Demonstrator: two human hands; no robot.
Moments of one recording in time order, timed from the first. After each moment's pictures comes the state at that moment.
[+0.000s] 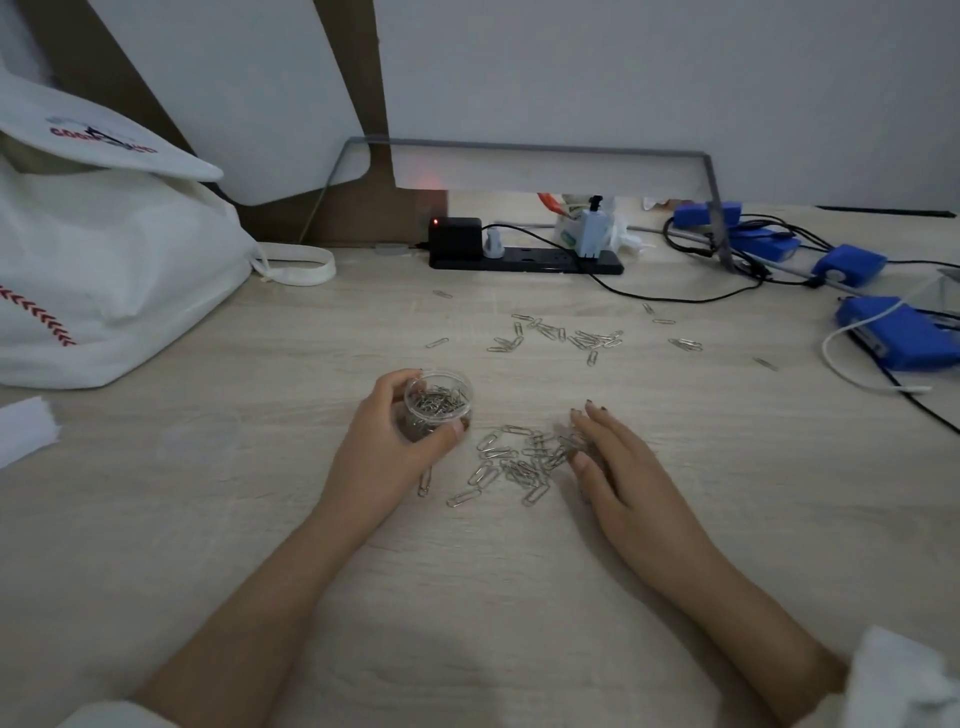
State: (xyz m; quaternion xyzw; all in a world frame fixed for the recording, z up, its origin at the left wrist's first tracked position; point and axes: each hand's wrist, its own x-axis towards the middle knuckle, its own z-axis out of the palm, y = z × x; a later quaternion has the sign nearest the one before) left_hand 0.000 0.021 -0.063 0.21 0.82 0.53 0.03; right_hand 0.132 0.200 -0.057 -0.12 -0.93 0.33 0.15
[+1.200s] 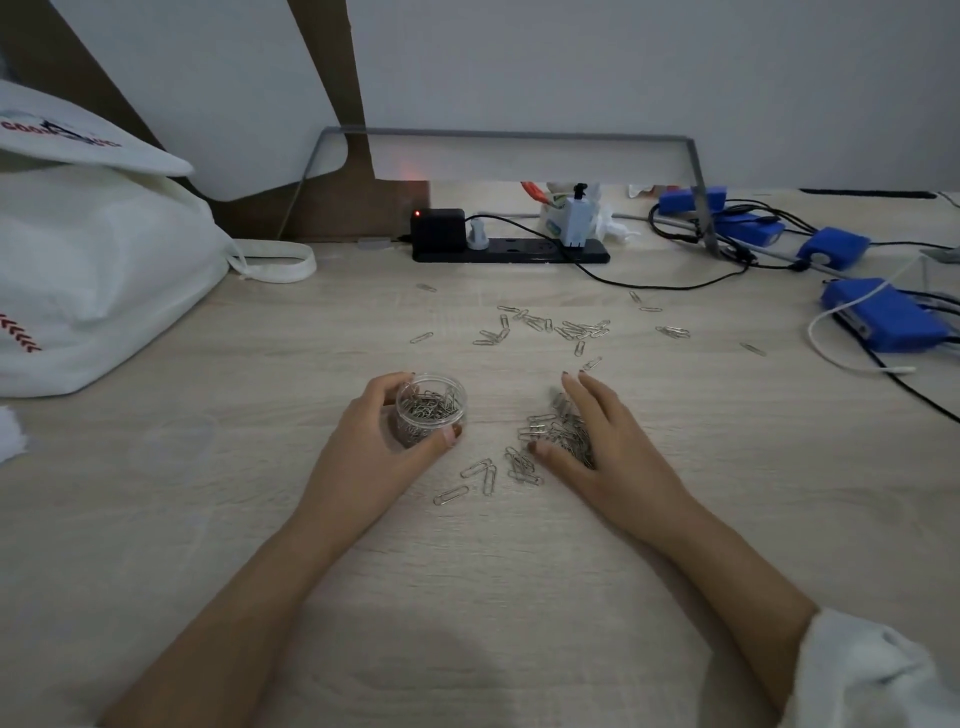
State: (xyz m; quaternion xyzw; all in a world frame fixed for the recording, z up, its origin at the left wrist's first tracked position) left_hand 0.002 0.017 -0.067 0.24 0.84 0.49 0.03; right_hand 0.113 0.219 -0.062 -0.12 -0.95 0.28 0.11
